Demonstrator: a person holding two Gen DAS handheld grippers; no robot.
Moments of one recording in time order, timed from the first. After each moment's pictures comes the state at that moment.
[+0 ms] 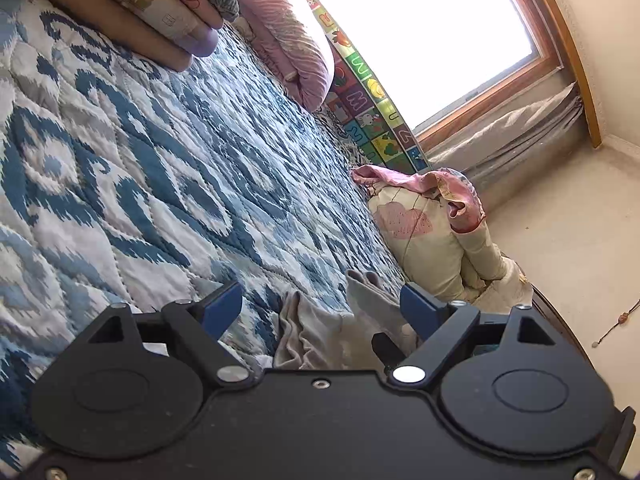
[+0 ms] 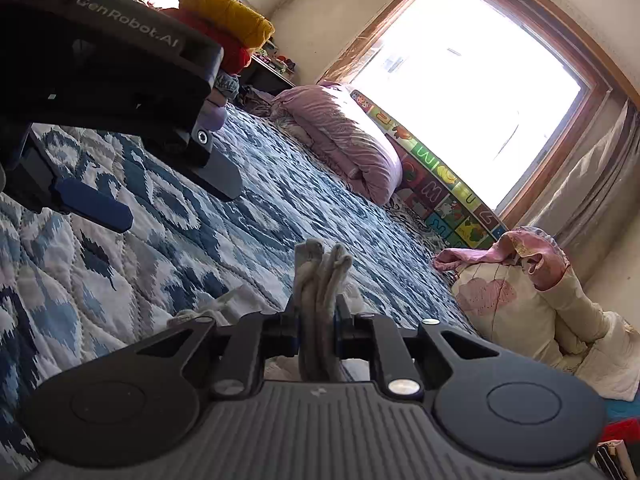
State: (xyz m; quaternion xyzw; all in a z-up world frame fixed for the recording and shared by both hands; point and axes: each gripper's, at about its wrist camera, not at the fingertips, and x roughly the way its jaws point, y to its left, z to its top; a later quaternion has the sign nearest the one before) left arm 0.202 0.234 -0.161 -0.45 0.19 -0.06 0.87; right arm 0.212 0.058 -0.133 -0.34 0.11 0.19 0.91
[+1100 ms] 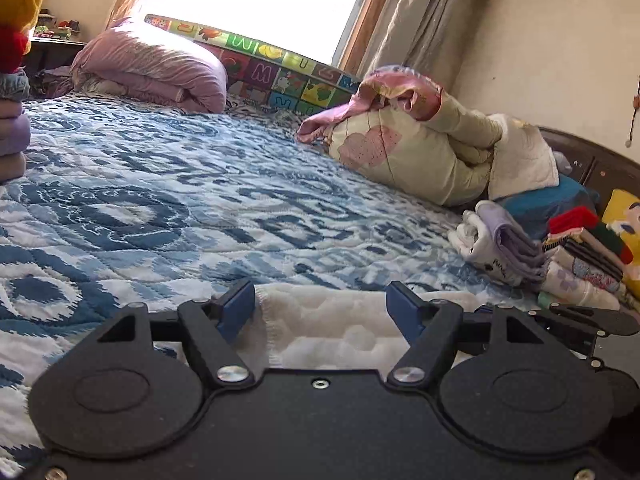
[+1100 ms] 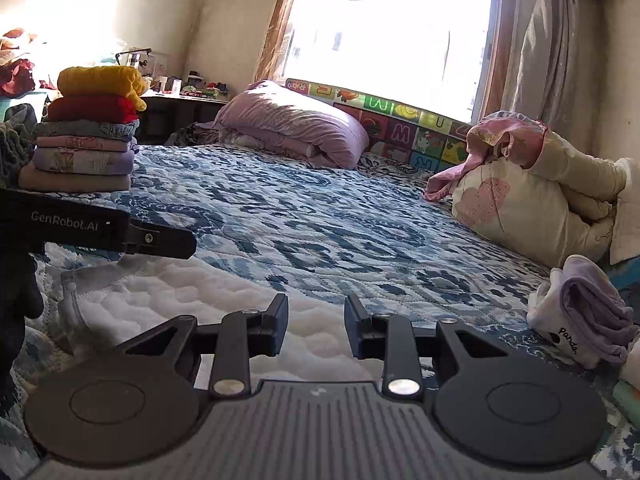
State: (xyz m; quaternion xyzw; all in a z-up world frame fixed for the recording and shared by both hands) left arm 0.310 0.104 -0.158 -0.11 0.25 -0.12 0.95; right arm 0.285 -0.104 -0.135 -0.13 0.18 0.21 0.95
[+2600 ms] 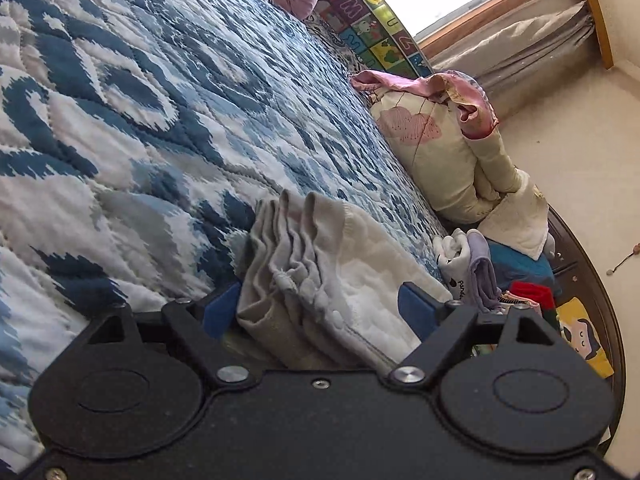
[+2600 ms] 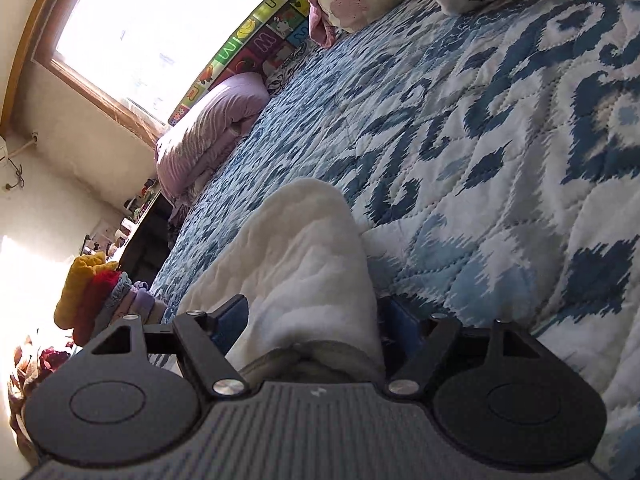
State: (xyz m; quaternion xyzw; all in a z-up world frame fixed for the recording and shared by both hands) left arm 0.268 0.174 -0.184 -0.39 0.31 -0.12 0.86; right arm 0.291 -0.196 -0.205 0.38 0.33 0.17 0.85
